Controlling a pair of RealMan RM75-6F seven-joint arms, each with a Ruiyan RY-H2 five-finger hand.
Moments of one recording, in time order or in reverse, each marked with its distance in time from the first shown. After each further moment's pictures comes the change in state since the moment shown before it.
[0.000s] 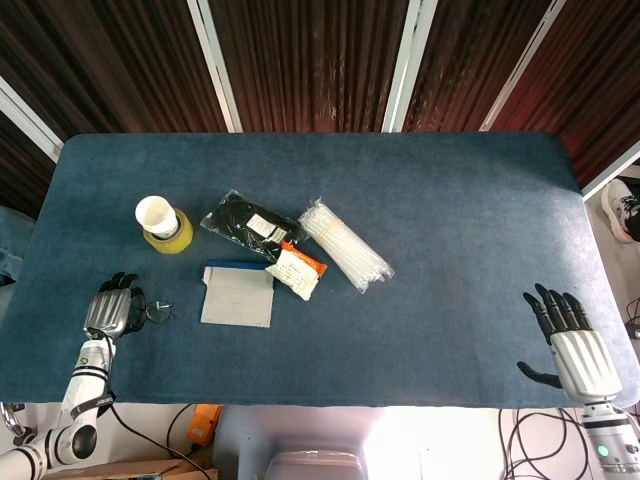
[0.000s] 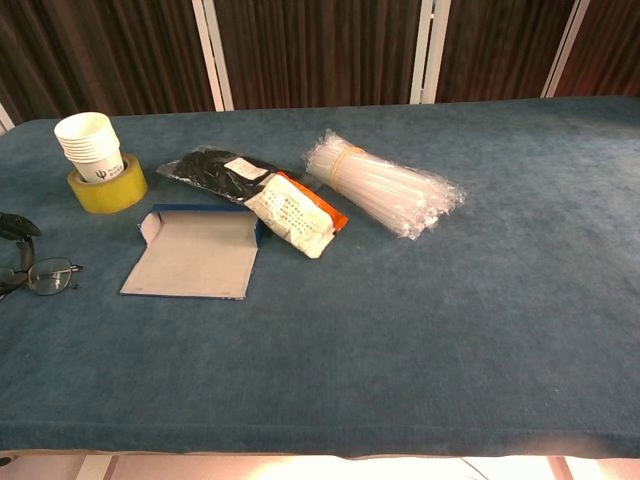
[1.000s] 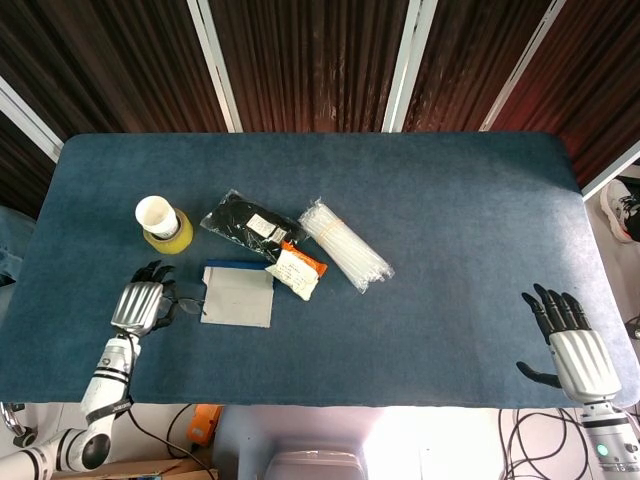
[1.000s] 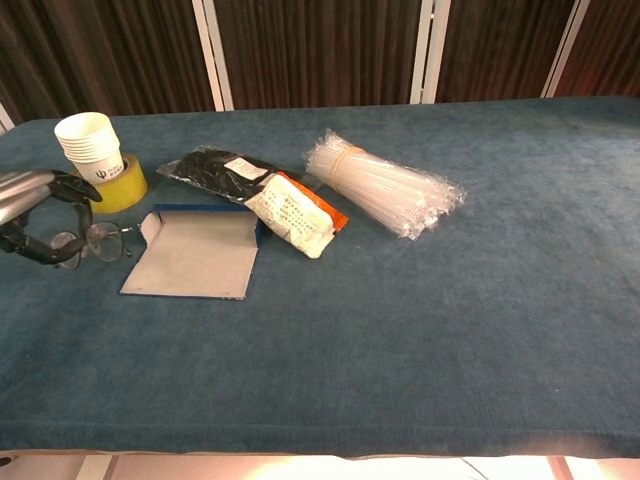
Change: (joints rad) left arm -0.032 0.021 -0.014 -0.215 0.143 0.125 0.062; right arm 0.004 0.003 -0.001 -0.004 0.001 -0.011 0.003
